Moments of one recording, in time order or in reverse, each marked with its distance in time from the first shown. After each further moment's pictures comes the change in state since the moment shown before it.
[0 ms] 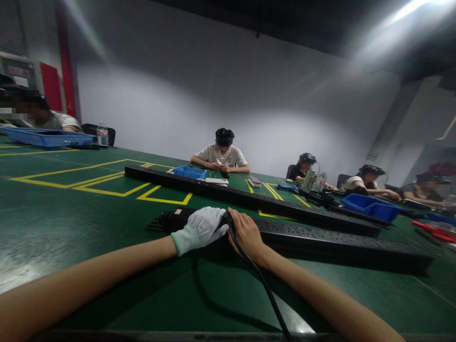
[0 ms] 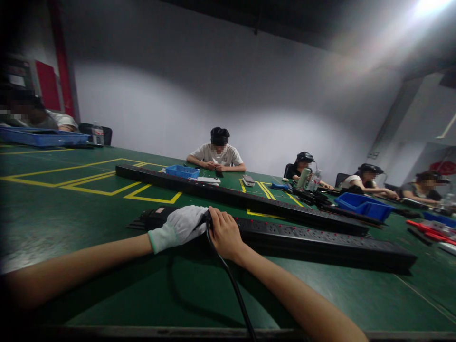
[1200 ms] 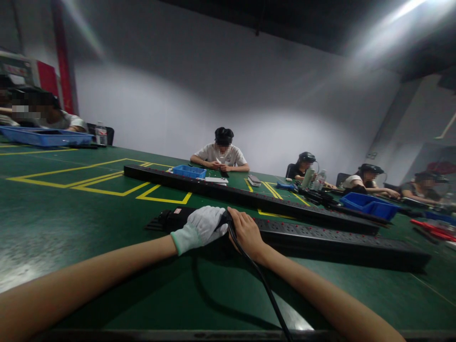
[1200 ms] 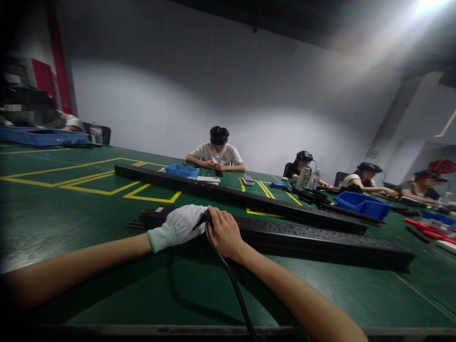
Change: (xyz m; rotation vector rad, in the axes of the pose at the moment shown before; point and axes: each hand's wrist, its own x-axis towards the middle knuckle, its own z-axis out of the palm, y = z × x) left_hand 0.001 0.001 -0.003 0.049 -0.049 -0.003; right_hand 0.001 0.000 -0.004 0.042 -0.049 0.016
